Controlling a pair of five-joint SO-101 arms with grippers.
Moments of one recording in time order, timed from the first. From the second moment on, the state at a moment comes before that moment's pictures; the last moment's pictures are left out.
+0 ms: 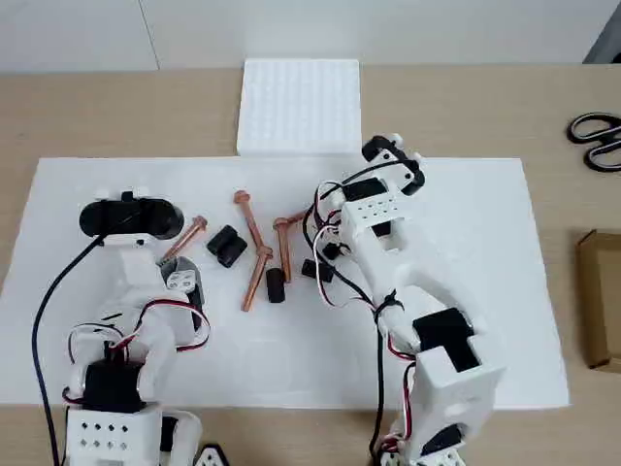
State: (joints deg) left arm -0.4 -73.8 62.9 65.8 11.6; right arm -21.2 16.5 9.1 58.8 -56.7
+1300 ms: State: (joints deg) left arm -0.4 -73.8 62.9 65.3 11.6; right arm -32.5 -23.5 3.8 83.4 -11.0
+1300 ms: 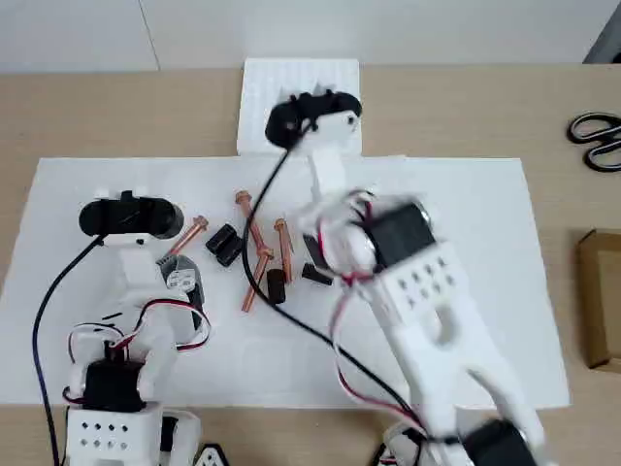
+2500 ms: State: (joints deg) left arm 6.7 5.6 -13.1 92.2 20.6; right arm -12.9 -102.9 96.0 25.7 -3.1
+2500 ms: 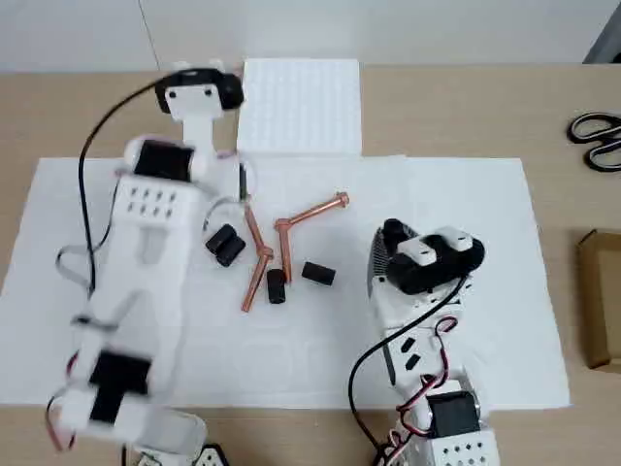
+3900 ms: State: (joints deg) left arm 4.4 53.2 -53.7 97.5 34.8; right arm -12.8 -102.9 96.1 30.9 -3.1
